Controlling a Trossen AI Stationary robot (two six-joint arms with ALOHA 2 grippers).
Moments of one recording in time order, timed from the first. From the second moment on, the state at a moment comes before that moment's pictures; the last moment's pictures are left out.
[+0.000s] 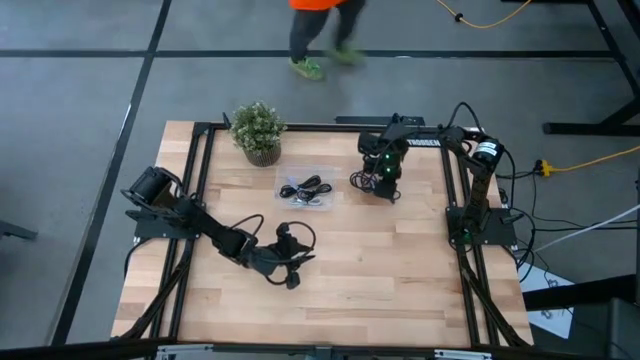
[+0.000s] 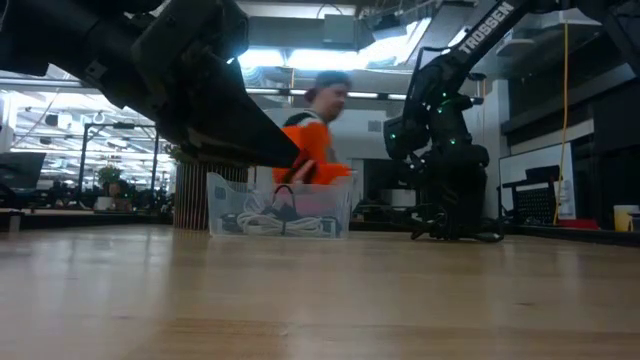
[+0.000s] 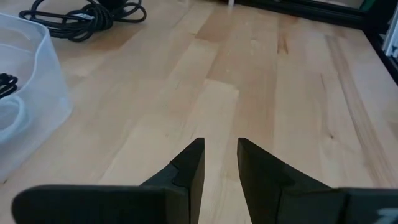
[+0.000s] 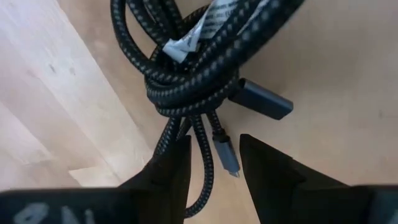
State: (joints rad) left arm -0.48 1.75 0.68 0.59 -0.63 -0.46; right arm -0.56 1.90 1.20 -1.09 -0.15 -0.22
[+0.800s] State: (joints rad) left arm -0.48 1.75 0.69 0.59 -0.62 -0.47; right arm -0.54 1.90 1.14 -0.95 -0.11 -0.10
